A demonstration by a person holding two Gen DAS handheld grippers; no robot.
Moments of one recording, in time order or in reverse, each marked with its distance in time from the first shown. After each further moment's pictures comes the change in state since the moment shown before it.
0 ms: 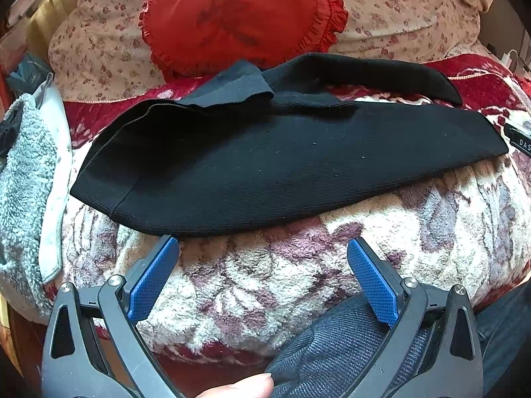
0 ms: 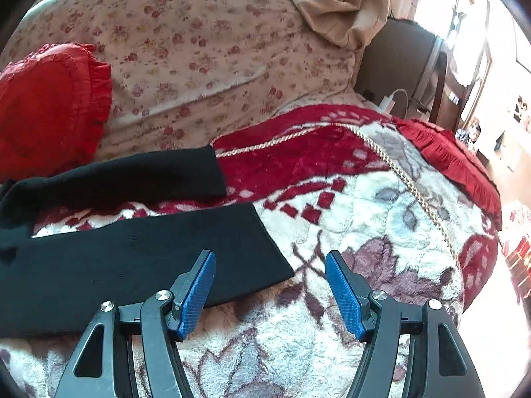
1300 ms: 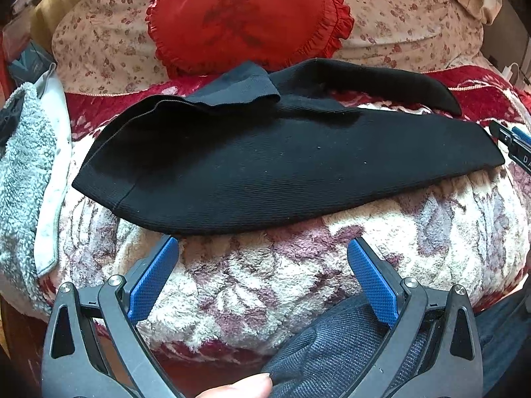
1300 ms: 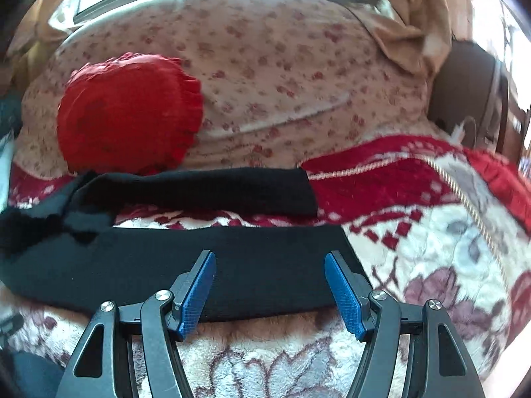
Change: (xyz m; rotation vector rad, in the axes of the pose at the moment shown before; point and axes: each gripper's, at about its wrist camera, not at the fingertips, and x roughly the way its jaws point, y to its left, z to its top) left arm -0.003 0.009 -0.002 -0.044 -0.003 -0.028; right arm -0.032 0.029 -0.005 -0.121 -0.123 0.326
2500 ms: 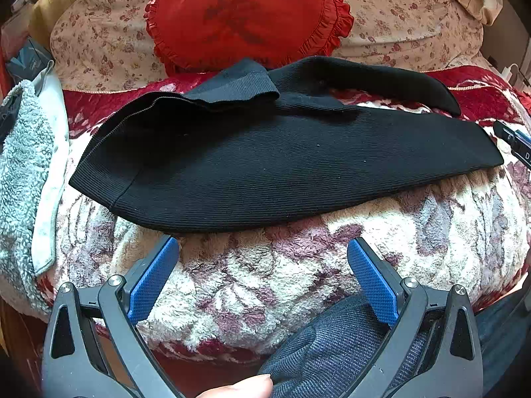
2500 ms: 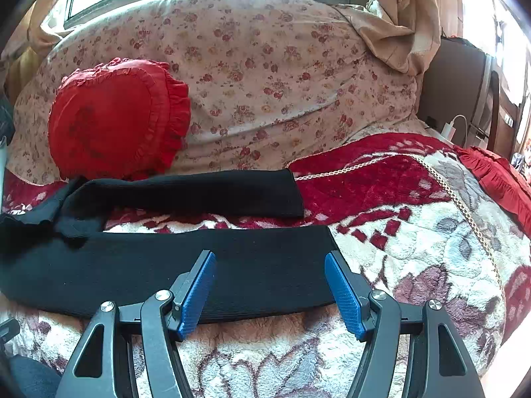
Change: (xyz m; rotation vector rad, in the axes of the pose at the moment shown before) left arm 0.002 0.000 0.002 -0.002 0.012 -0.011; right arm 0.001 -0.015 0.001 0.042 -0.001 -0.023
